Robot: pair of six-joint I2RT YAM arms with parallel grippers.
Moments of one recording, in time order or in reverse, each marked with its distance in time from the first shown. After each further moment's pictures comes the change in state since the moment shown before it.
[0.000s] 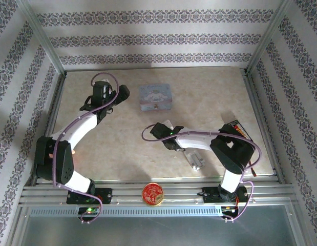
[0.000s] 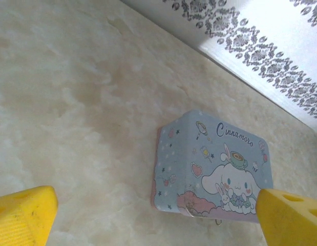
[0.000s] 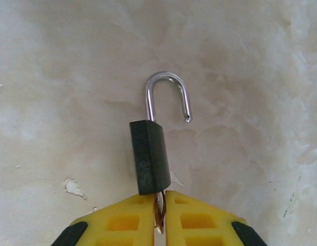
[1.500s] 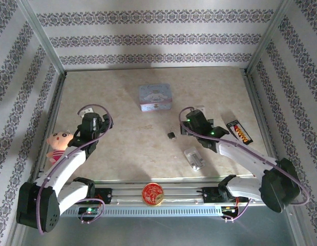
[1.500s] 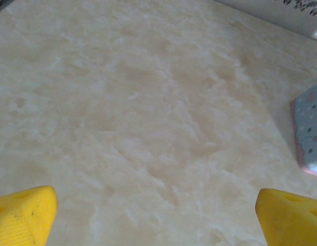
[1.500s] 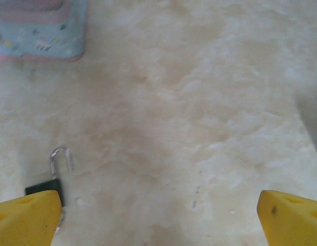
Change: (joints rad) left arm 0.008 -0.484 -0.532 0.019 -0.346 0.242; right arm -0.325 -0.608 -0.267 0.146 -0.151 0.069
